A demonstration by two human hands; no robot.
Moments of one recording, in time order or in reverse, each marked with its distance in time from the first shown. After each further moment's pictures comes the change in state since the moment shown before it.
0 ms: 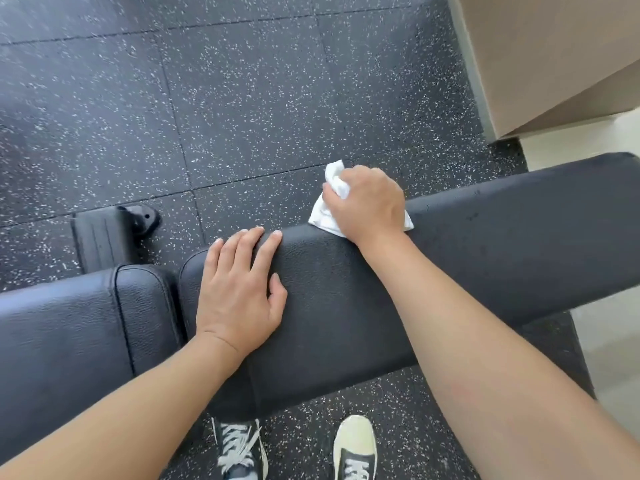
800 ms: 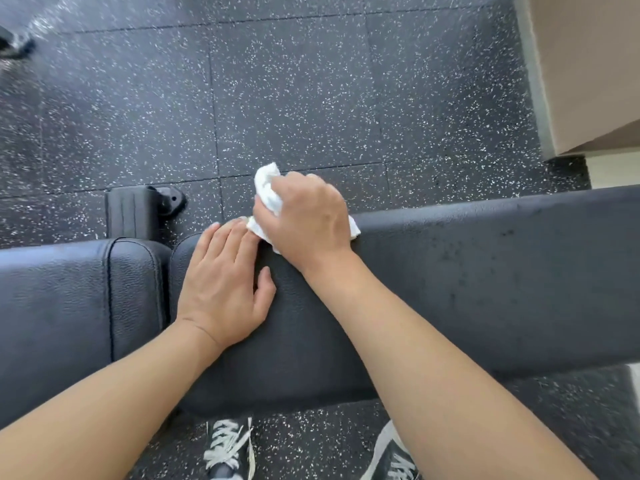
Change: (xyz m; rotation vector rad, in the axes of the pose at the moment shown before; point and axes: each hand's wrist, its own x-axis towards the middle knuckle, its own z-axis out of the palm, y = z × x) left_hand 0.001 0.001 0.004 0.036 0.017 -0.031; right_hand -0.028 -0.075 0.012 0.304 0.033 -0.282
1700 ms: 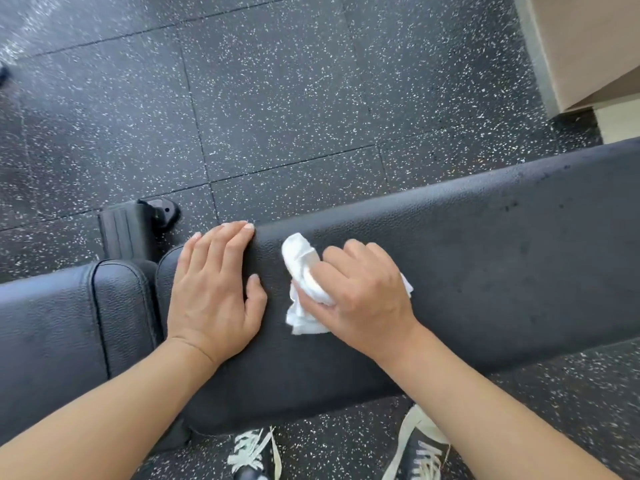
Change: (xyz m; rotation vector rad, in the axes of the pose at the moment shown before) left_hand 0.000 0.000 0.001 -0.010 0.003 0.035; right_hand -0.105 0.055 -0.037 -0.035 0.159 -0.231
